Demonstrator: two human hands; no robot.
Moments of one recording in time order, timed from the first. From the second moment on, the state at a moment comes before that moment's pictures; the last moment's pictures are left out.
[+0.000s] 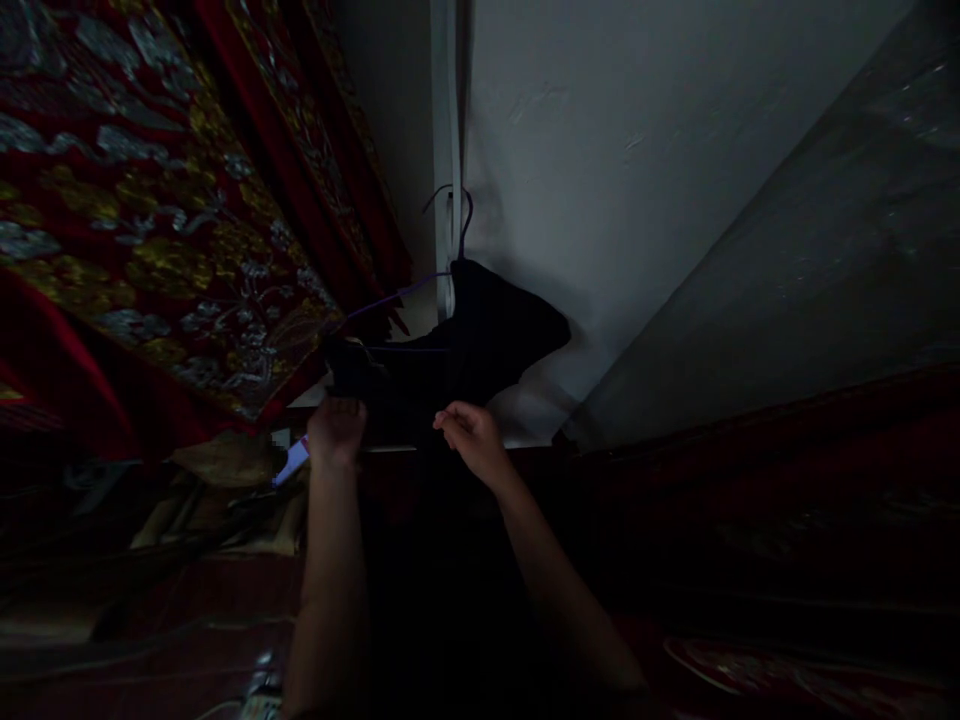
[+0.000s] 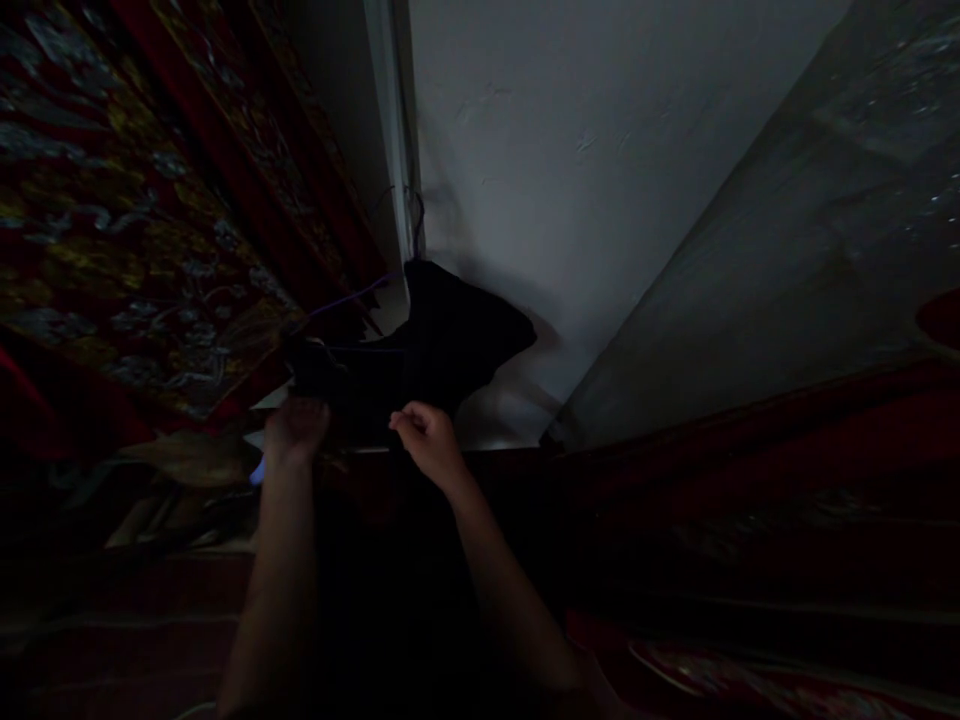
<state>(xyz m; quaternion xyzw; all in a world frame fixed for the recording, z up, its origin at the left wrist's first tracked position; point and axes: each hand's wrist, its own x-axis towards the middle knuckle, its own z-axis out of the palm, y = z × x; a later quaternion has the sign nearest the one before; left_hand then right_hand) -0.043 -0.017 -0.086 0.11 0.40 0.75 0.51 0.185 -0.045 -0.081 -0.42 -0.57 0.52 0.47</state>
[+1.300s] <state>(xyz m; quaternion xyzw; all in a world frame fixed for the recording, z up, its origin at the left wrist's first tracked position) -0.048 -0.077 -0.065 0.72 0.45 0.21 0.49 0.250 0.071 -0.055 -0.43 -0.72 0.29 0.46</state>
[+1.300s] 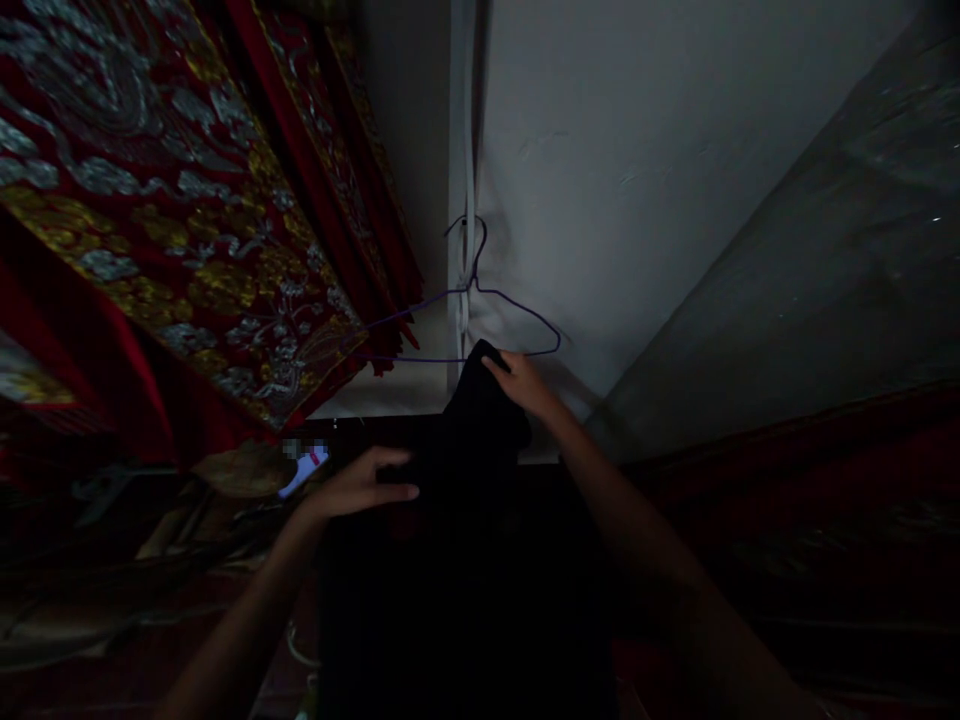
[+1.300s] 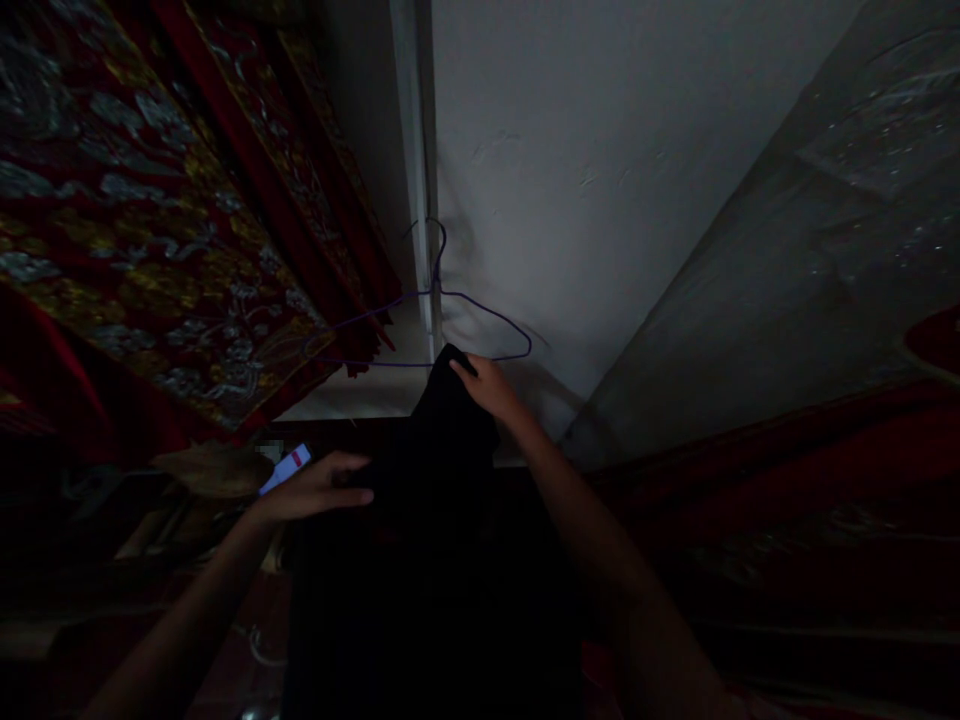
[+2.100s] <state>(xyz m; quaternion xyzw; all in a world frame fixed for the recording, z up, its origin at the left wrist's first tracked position) -0.066 -0.021 0.027 0.79 0.54 0.28 -0.01 0.306 0.022 -0.020 -0.44 -0.76 0.23 0.42</state>
